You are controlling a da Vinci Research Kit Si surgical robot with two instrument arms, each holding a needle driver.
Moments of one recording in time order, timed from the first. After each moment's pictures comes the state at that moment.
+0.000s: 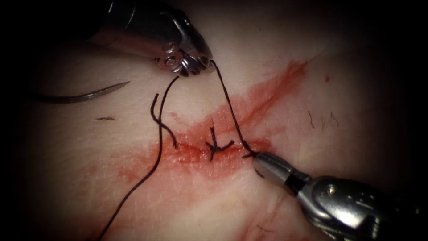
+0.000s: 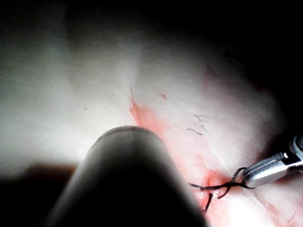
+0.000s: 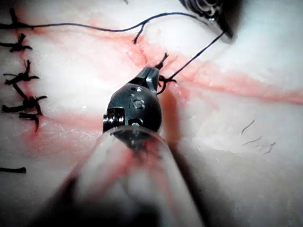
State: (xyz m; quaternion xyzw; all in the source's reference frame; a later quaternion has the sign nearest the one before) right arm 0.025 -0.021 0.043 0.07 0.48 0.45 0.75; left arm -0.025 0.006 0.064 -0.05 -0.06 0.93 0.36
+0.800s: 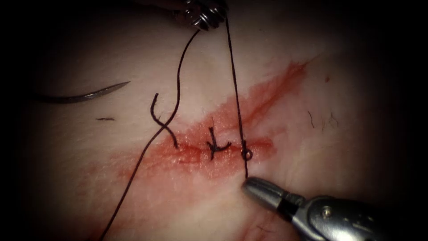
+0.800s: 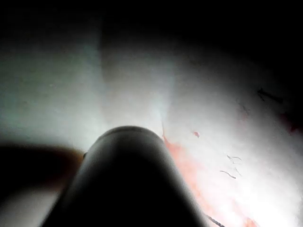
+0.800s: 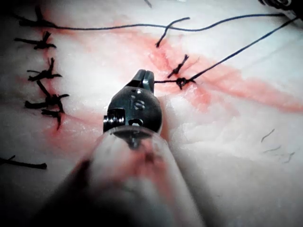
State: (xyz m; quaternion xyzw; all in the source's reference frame) right arm 0.026 -0.024 0.042 0.11 0.49 0.39 0.77; left arm -0.028 0.014 0.066 -0.05 0.05 0.90 0.43
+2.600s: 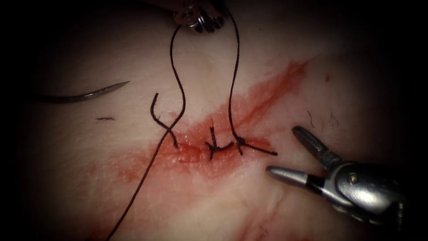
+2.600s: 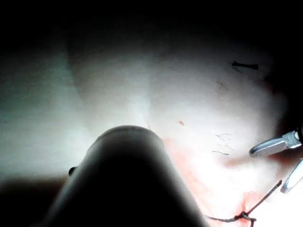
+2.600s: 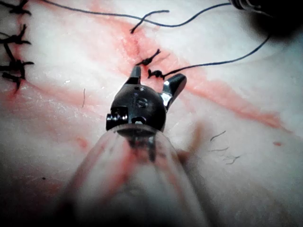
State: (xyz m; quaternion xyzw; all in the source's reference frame) right arm 0.023 -0.019 0.044 -0.03 0.51 0.35 0.79; left arm -0.027 0.013 0.064 -0.01 0.22 0.94 0.27
